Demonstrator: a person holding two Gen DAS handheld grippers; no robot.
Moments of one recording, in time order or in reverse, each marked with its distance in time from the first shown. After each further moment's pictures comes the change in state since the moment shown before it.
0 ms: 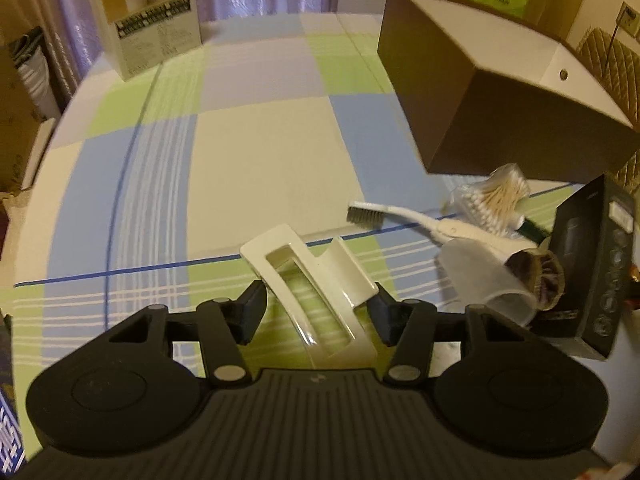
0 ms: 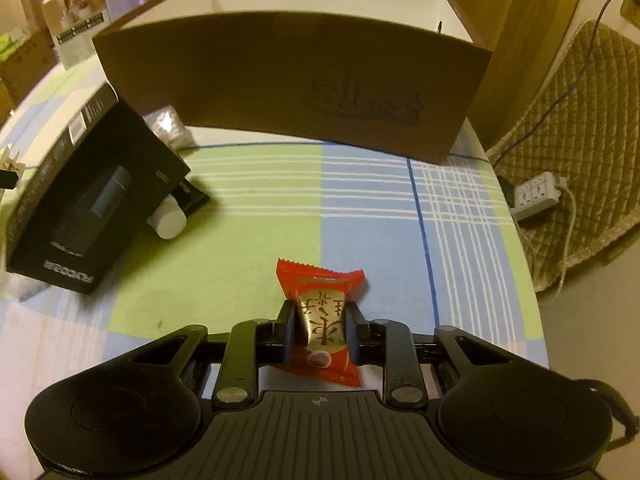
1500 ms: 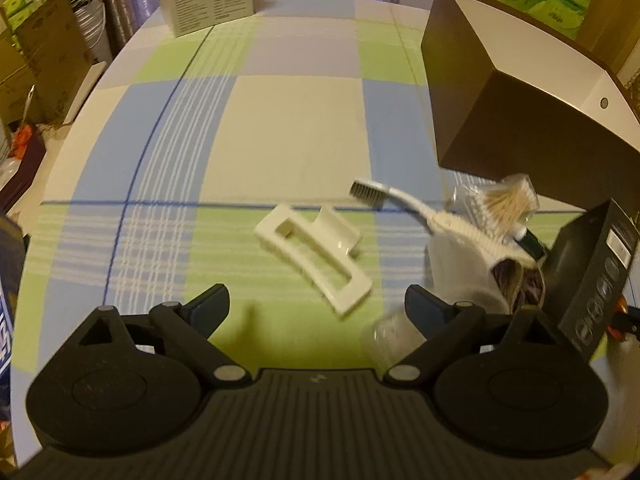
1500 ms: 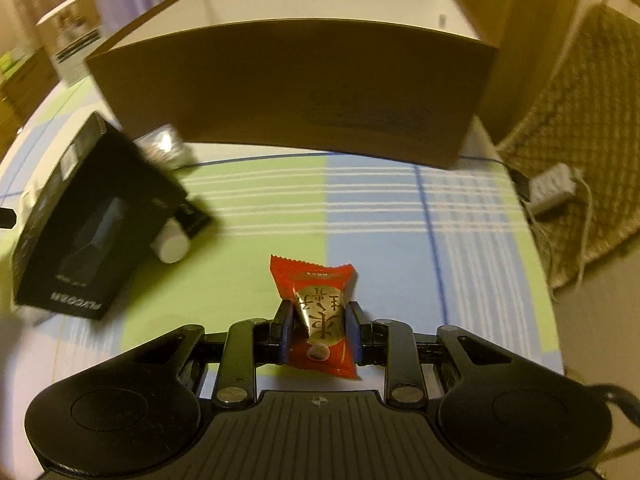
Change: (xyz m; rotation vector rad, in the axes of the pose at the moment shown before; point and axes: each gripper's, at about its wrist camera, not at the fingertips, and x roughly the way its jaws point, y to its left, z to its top) left arm -0.005 -0.020 -0.005 -0.180 0.071 0.100; right arm 0.012 -0.008 0.015 0.061 0.008 0.036
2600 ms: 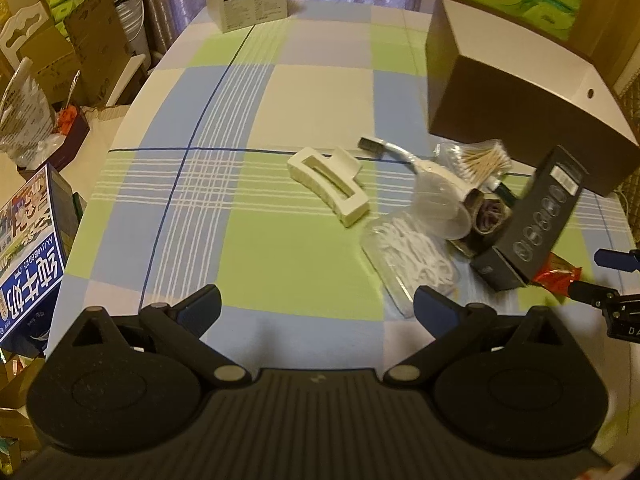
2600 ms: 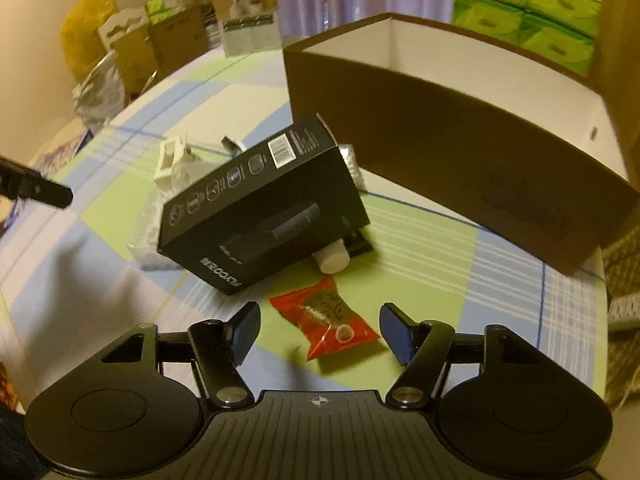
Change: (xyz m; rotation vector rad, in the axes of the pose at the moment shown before) left arm -0.085 -0.008 -0.067 -0.046 -0.003 0.083; right arm -0.026 0.068 -0.011 -0.395 -0.075 0.274
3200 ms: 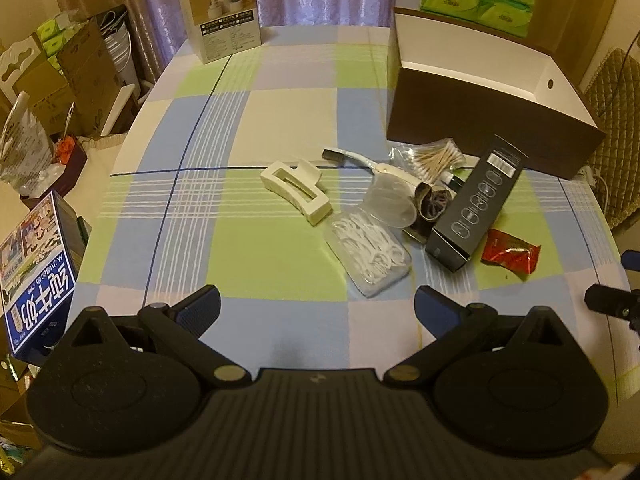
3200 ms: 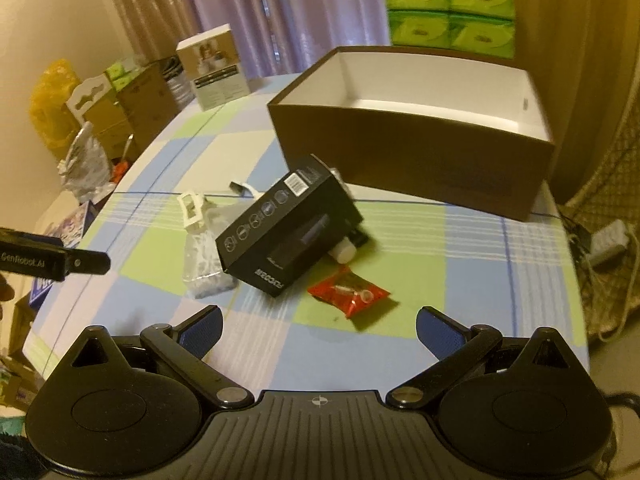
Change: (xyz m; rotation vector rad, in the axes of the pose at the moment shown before) left arm -0.049 -0.031 -0.017 0.072 -0.059 -0.012; right arm -0.090 0.031 -0.013 0.242 -0.084 -0.025
